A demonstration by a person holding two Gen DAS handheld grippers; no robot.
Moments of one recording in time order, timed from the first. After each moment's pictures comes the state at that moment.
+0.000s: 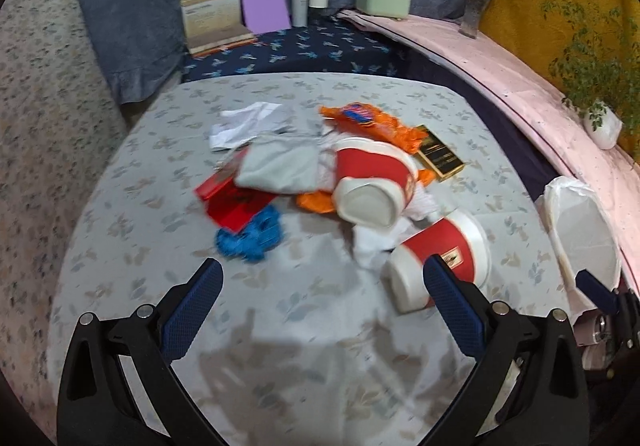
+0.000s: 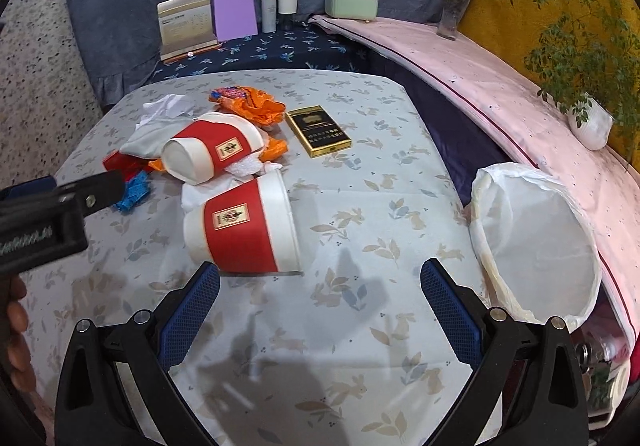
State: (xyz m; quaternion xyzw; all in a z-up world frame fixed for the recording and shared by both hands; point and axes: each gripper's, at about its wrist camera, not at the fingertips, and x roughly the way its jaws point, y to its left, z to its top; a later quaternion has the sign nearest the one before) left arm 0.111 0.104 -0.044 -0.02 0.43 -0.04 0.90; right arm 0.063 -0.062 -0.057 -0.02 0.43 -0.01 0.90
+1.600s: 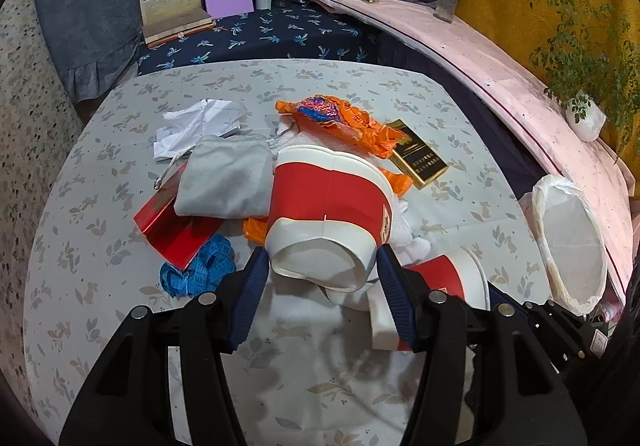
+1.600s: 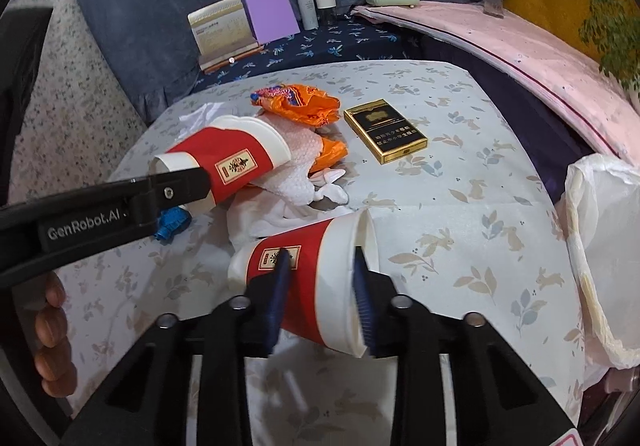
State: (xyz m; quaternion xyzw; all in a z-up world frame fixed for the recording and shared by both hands) left arm 0.154 0.094 -0.055 -0.03 0.46 -0.09 0.88; right arm 0.107 -0.049 -0.086 0.06 0.43 0.10 0.89
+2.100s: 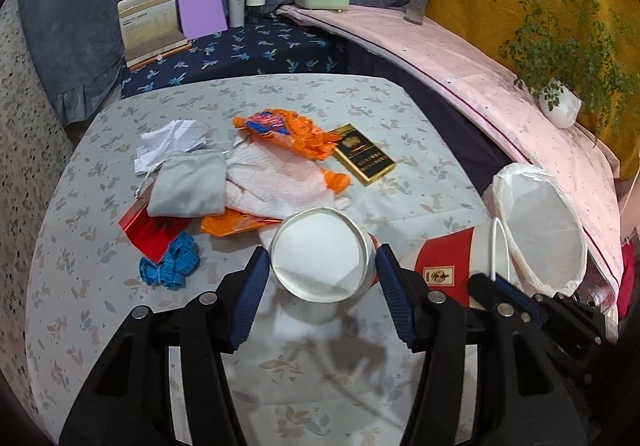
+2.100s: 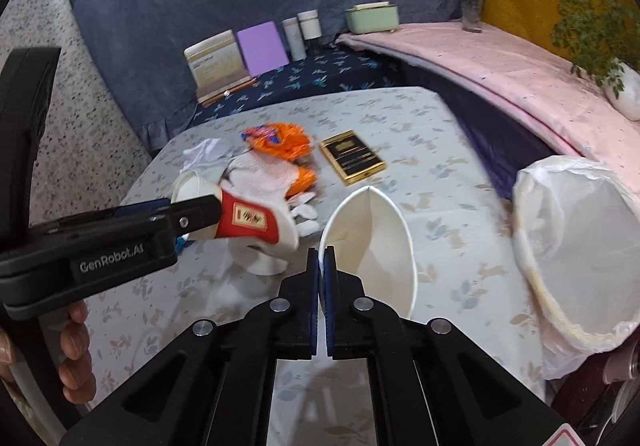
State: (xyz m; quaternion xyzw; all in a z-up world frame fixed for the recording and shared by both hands) left arm 0.121 0.051 -0.029 -0.01 0.44 -0.12 0.89; right arm 0.069 -0.093 -0.048 0.09 0.39 0.08 0.91
